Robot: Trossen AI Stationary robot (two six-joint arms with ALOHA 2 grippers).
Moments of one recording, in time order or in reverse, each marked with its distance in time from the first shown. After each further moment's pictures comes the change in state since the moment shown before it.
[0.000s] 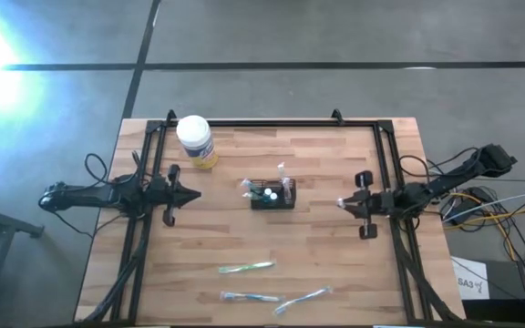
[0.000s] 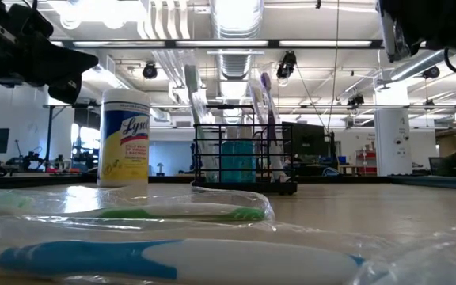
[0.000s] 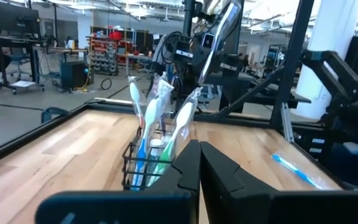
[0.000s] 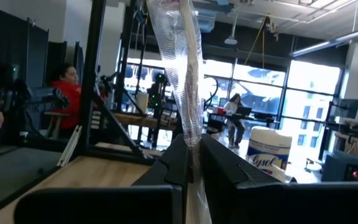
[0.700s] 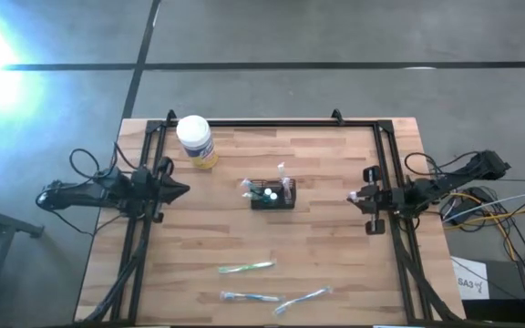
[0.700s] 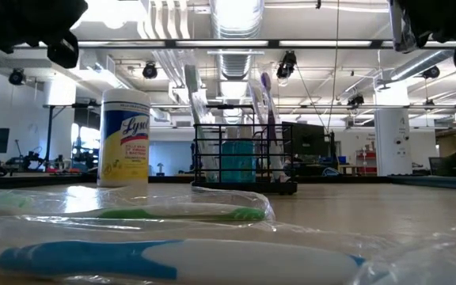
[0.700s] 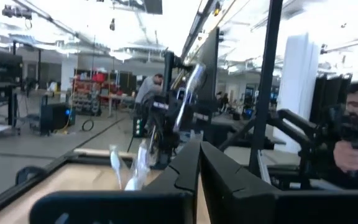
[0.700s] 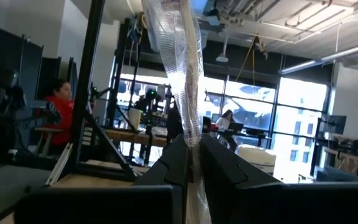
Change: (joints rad) left arm 0.000 0.037 0.129 0.100 0.066 0.013; right arm -0.008 -0.277 0.001 -0.201 0.000 -0.040
